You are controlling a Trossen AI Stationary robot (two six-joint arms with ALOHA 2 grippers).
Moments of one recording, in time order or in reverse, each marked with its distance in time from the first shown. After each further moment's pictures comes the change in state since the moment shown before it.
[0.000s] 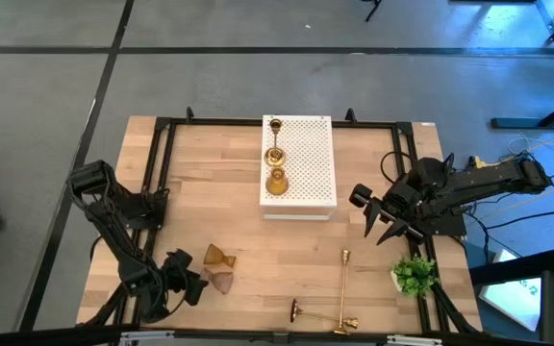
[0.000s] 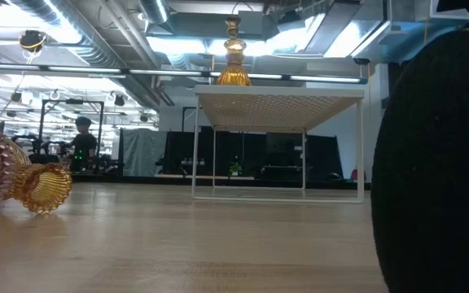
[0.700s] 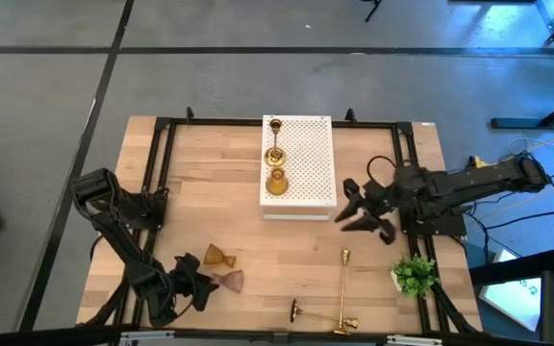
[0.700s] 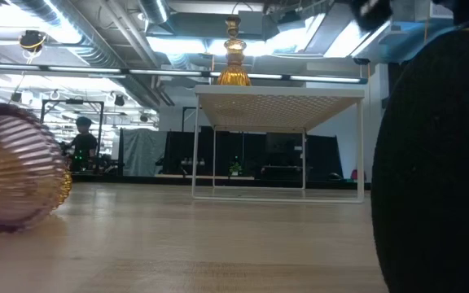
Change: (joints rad) left arm 0.040 0.079 0.000 0.211 -0.125 0.175; right arm 0.033 0.005 0.000 -0.389 0.446 0.035
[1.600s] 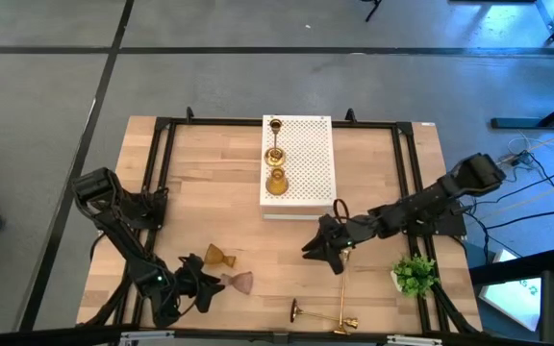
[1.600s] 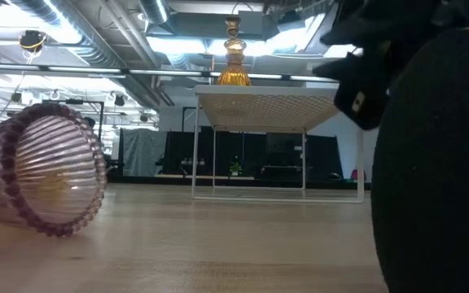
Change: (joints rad) left arm 0.034 -0.001 0.000 0.118 -0.052 0.113; right arm 0.237 0.655 0.000 0.378 0.380 0.394
